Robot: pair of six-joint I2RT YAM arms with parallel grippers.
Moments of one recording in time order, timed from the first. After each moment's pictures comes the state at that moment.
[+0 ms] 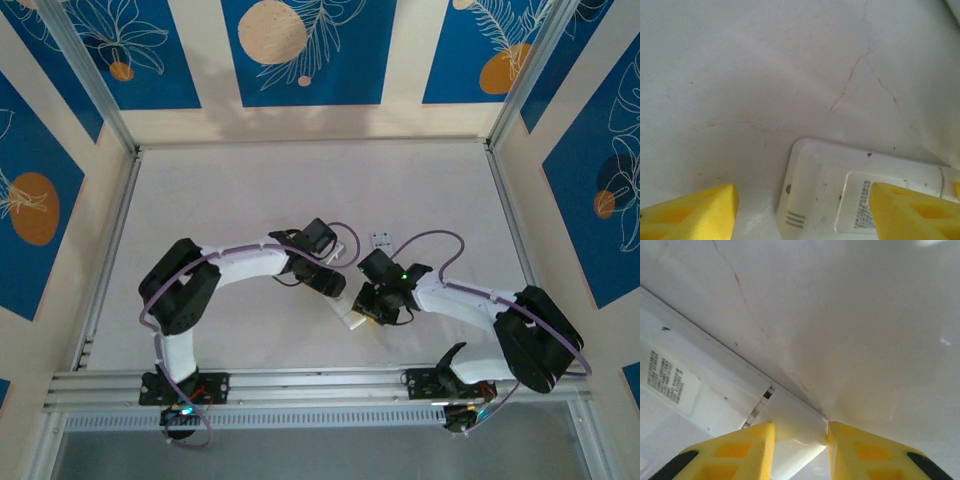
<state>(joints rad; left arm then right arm) -0.85 1.86 1.19 -0.49 0.21 -0.26 0.71 1.32 0.62 -0.57 -0.16 1.16</state>
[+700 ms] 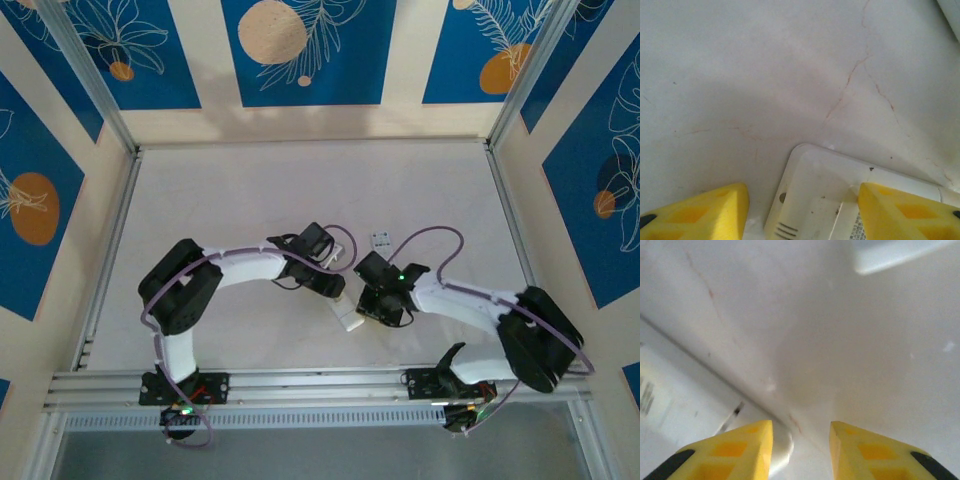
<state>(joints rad) -0.84 1.86 1.12 -0.37 0.25 -0.31 0.77 1.28 0.65 -0.68 -0.04 1.17</state>
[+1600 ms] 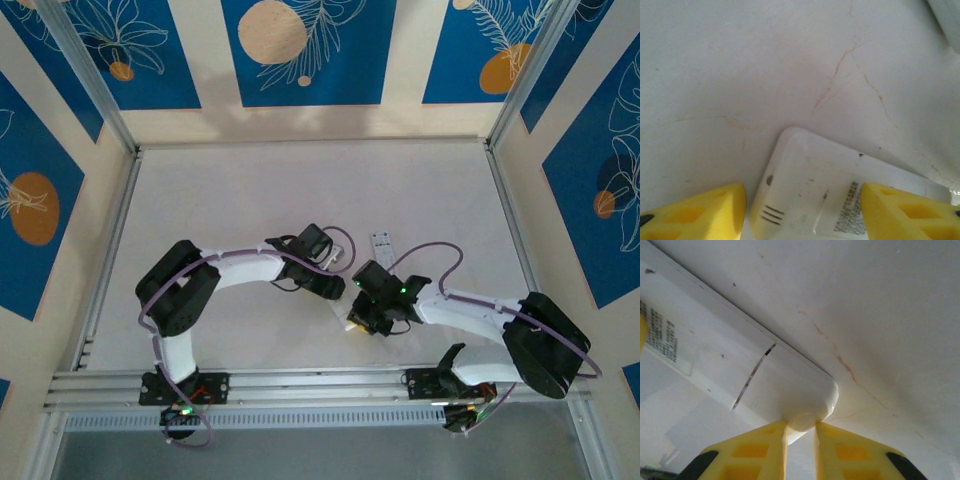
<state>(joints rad) -0.84 1.84 1.10 -0.36 0.29 -0.32 0.83 1.28 0.56 -0.49 -0.20 1.37</state>
